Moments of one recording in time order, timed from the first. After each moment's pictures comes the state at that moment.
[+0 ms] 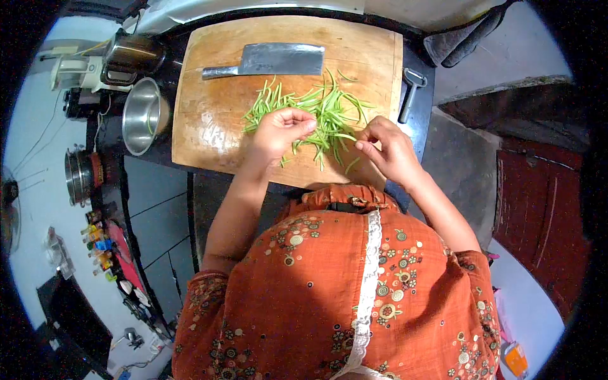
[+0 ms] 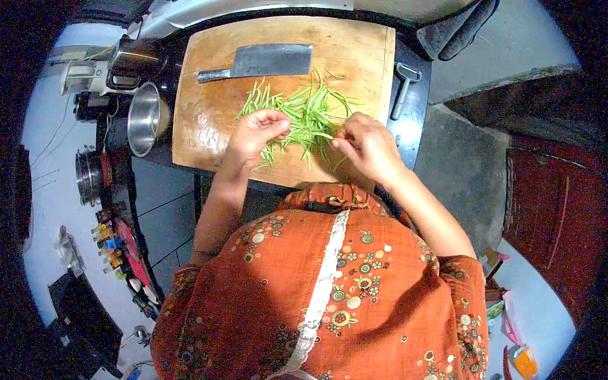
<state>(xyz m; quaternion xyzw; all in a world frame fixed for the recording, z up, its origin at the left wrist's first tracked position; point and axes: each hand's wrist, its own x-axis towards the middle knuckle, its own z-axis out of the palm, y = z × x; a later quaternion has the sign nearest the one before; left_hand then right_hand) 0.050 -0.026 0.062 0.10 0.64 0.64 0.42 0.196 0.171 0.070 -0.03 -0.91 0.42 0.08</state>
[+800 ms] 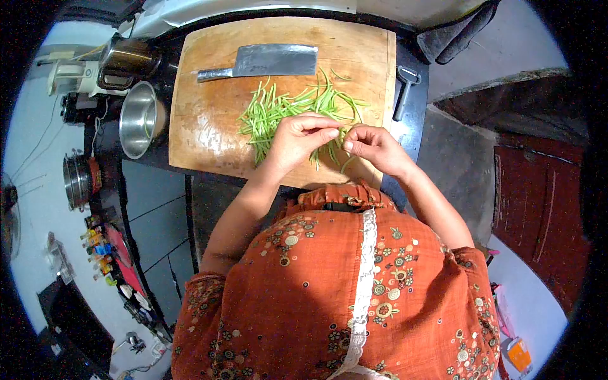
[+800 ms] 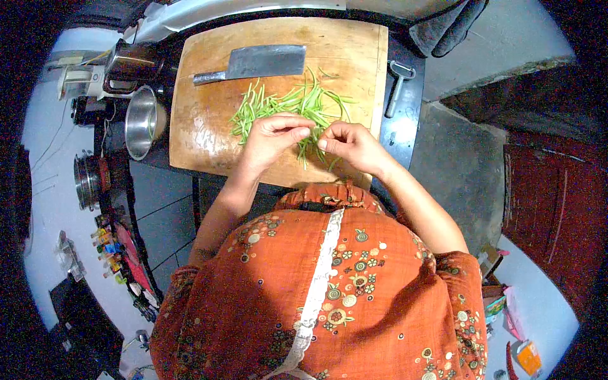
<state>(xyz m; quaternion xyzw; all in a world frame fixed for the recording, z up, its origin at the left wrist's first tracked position) 0.077 0.002 0.067 0.30 0.67 0.59 0.33 0.194 0.168 0.038 -0.09 -0.66 0.74 -0.10</state>
